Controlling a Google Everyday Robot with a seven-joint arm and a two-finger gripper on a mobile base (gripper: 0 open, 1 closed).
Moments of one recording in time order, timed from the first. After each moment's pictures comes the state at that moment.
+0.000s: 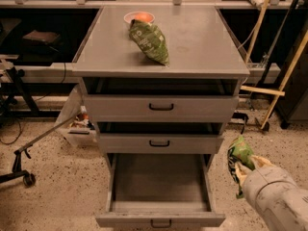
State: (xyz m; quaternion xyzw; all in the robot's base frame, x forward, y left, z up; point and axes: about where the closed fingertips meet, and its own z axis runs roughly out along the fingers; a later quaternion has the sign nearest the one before) arm 0.404 -0.242 0.760 -0.23 0.85 -0.18 0.43
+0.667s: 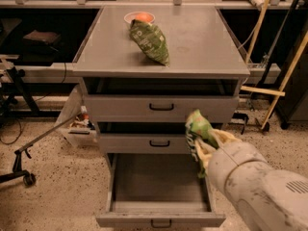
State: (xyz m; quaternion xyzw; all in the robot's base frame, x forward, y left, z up) arm 0.416 -0.136 0.839 -0.30 0.80 -0.11 0.51
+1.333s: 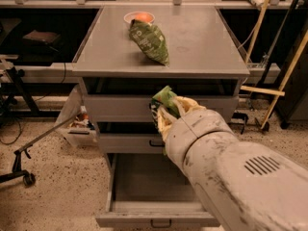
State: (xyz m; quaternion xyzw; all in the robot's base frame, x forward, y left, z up) arm 0.424 -0.037 0.936 -0.32 0.74 -0.08 0.58
